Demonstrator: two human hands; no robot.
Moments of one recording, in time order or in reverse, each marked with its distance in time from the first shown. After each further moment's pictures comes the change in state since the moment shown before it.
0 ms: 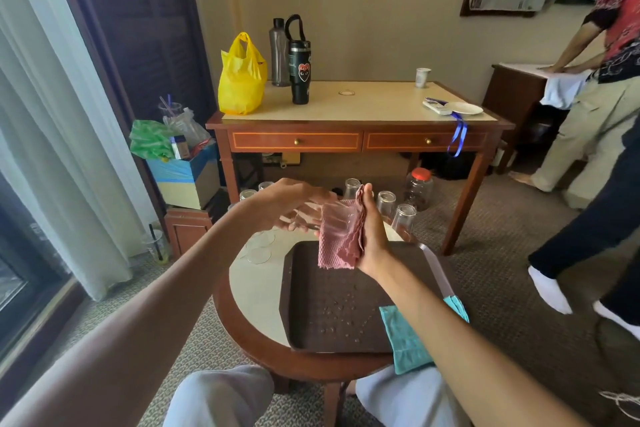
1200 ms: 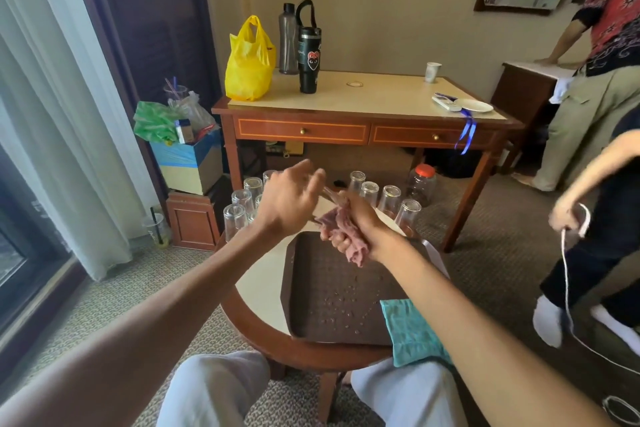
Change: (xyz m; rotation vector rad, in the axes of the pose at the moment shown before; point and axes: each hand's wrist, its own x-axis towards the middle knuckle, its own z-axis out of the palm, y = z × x) left_hand 0.003 -0.038 0.018 0.351 0.618 0.696; right_hand 0.006 -0.012 0.014 -0.295 -0.206 0.363
